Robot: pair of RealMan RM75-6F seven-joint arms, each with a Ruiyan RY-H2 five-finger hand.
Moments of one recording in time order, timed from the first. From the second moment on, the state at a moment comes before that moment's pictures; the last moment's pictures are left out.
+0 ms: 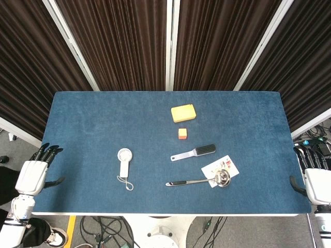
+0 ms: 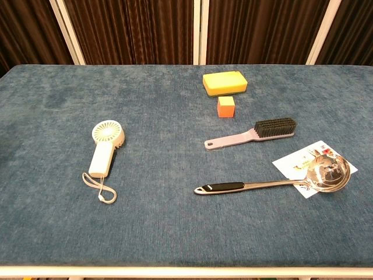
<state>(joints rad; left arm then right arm) -0.17 -1.25 -0.04 -1.53 1.51 1.43 0.04 0.10 -1.05 0.07 -1.61 -1.40 1.38 -0.03</state>
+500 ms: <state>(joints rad) -0.18 -1.25 -0.03 -1.53 1.53 1.43 0.02 0.10 -1.05 0.07 -1.60 -1.40 1.38 -0.02</state>
